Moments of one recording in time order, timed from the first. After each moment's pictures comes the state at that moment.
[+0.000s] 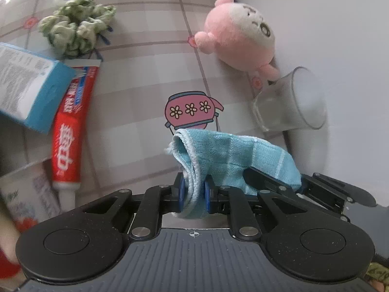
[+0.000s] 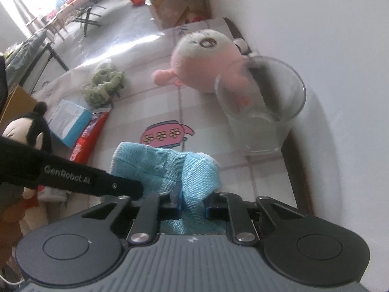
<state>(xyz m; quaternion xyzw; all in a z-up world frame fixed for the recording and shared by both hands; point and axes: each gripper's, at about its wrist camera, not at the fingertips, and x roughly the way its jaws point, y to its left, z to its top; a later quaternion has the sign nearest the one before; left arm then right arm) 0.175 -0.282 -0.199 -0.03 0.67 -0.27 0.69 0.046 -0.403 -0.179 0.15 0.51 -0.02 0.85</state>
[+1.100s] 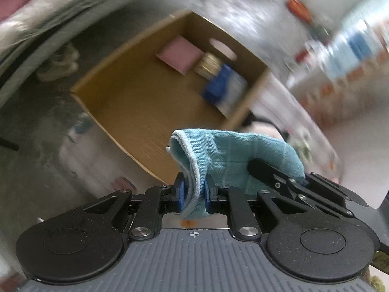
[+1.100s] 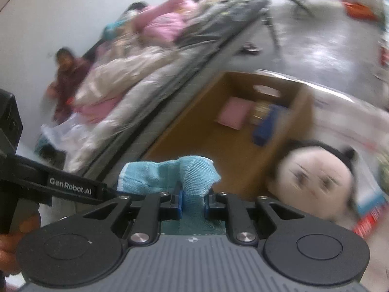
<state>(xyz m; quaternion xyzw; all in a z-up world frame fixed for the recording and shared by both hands) 0.043 0.054 0.025 -0.27 0.57 0.14 0.77 0.089 -0.101 0.013 0.06 0.46 0.44 0.76</state>
